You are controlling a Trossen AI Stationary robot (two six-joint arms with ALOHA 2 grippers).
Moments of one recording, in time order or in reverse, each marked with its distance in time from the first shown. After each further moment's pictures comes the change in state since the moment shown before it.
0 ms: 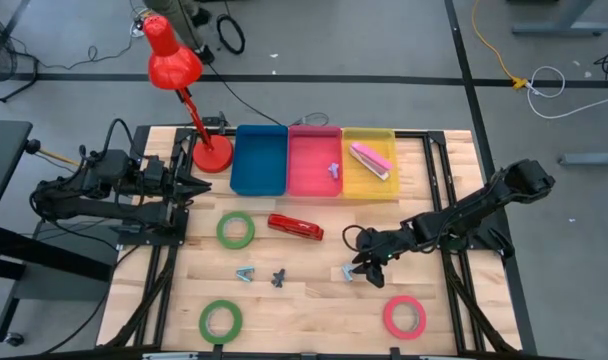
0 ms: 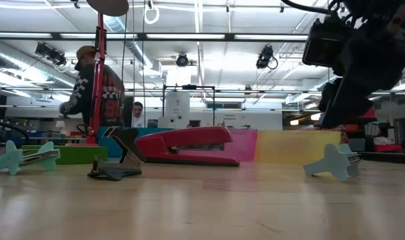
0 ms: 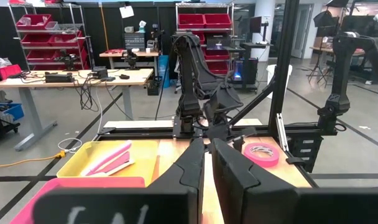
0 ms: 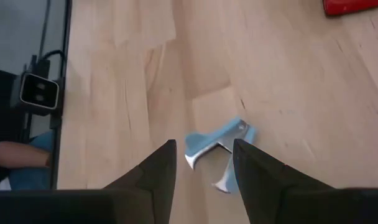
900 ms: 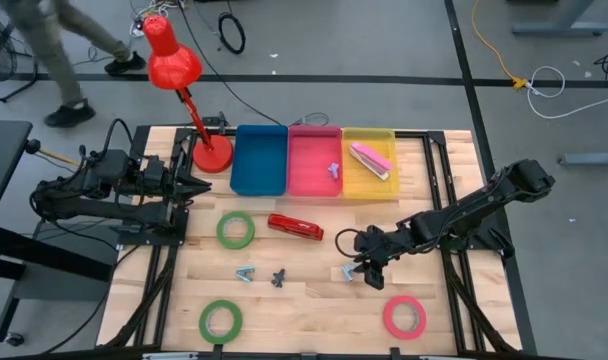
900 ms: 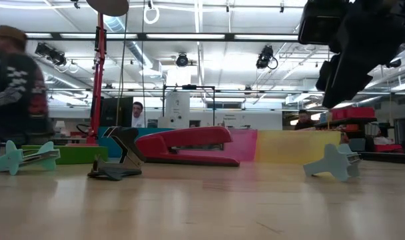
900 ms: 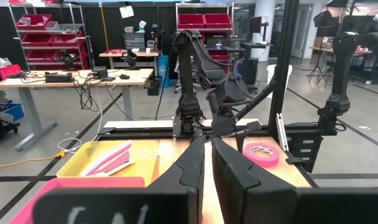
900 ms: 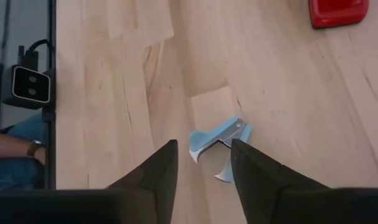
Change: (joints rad) left arm 0.000 0.000 0.000 0.000 0.000 0.000; right arm 0.027 0.000 0.187 -0.315 0.047 -0.018
